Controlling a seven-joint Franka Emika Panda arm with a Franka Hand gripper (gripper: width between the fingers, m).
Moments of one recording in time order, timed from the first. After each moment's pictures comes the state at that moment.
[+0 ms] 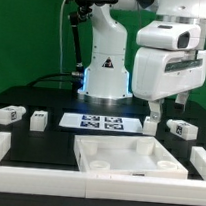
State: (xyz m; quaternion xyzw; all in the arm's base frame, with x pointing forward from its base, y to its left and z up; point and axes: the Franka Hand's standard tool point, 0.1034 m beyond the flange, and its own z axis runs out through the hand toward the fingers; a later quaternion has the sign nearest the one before) arm 0.549 0.080 0.094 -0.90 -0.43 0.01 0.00
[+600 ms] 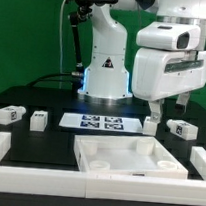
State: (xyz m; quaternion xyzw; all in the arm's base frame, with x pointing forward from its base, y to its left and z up) arm 0.548 0.079 0.093 -0.90 -0.43 0.01 0.00
